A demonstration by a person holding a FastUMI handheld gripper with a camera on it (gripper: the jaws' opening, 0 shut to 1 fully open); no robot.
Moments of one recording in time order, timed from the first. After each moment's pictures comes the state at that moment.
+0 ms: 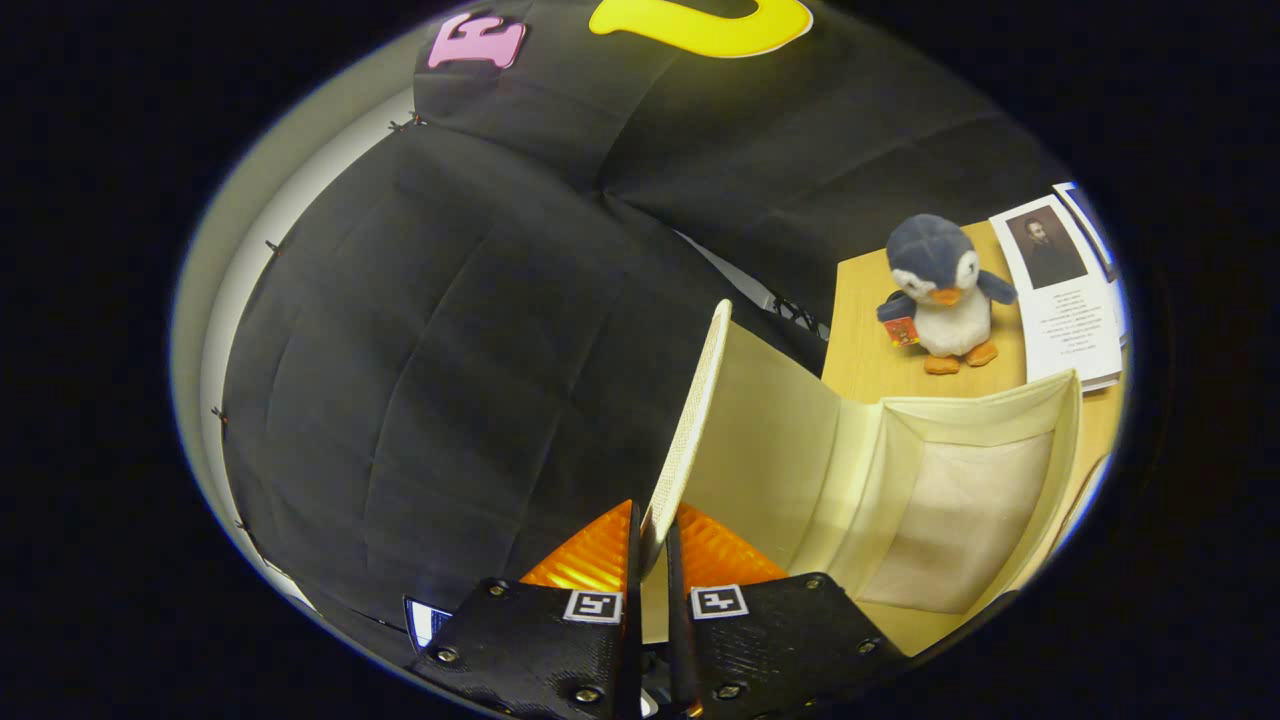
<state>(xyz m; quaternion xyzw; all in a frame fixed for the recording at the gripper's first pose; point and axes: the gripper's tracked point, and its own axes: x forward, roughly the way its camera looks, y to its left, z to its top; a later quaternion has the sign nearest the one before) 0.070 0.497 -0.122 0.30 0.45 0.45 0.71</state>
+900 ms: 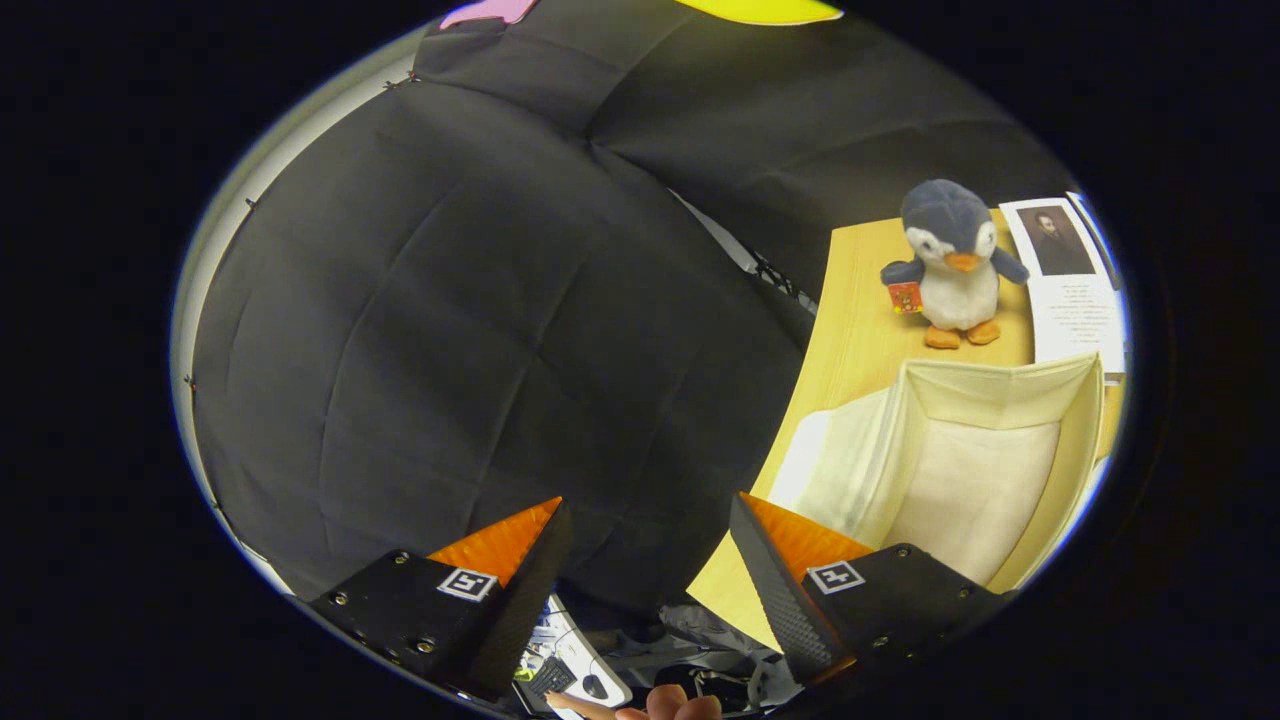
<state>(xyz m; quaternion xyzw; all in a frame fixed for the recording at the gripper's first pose) 0.053 0.493 -0.153 0.24 0.48 0.45 0.72</state>
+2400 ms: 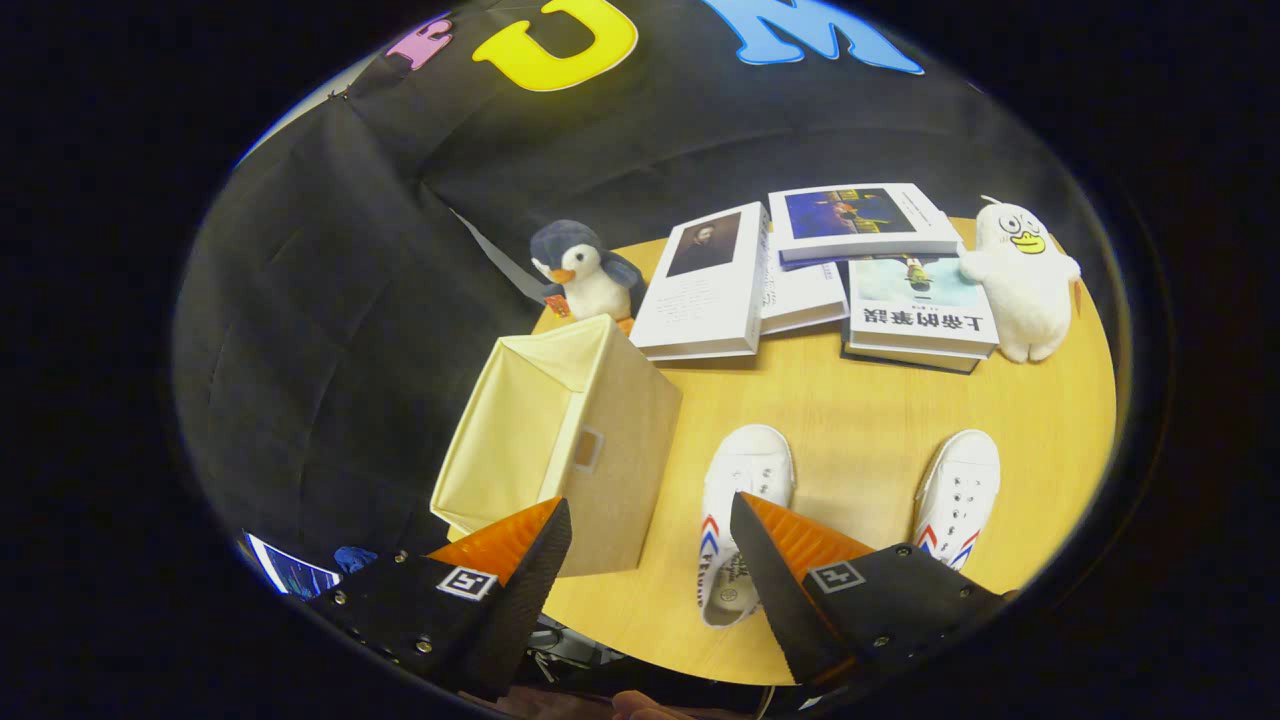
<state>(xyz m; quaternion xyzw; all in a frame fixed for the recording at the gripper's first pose) 0.065 0.144 -0.269 0.12 0.50 0.24 0.82</state>
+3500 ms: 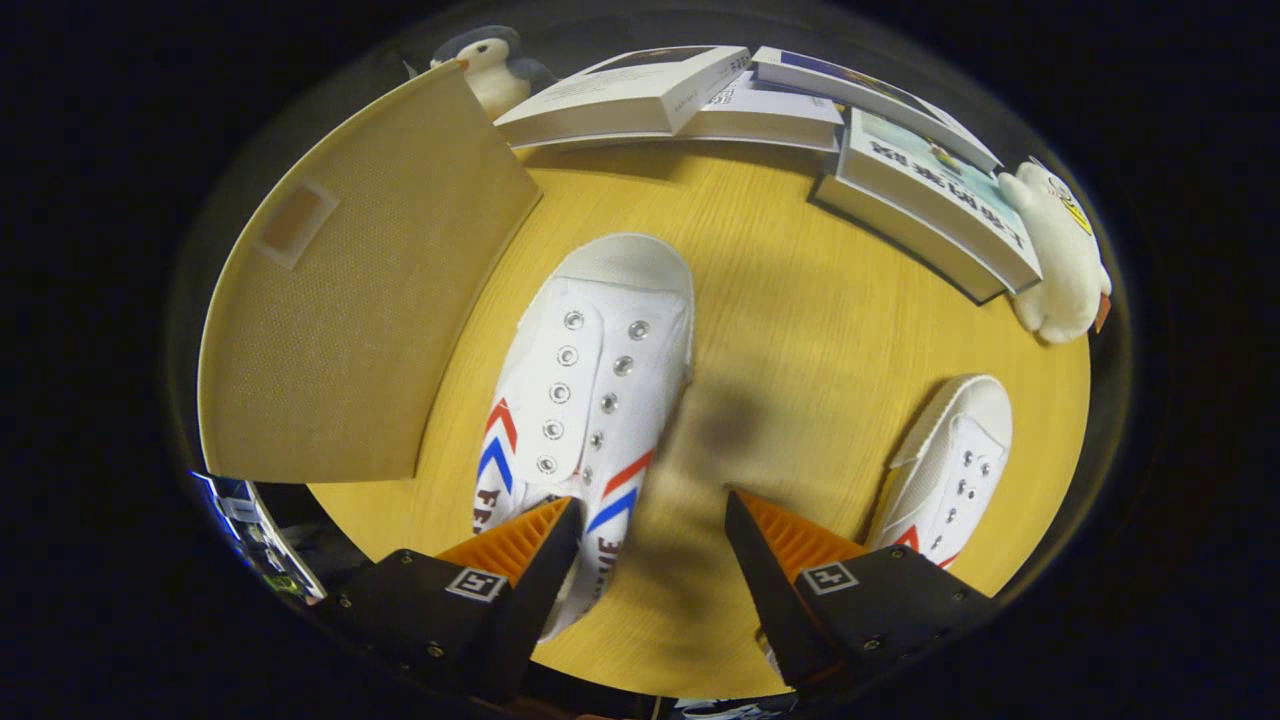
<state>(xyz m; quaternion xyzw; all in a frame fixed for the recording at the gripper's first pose) 0.043 0.090 -0.445 -0.08 0.64 0.18 0.74</state>
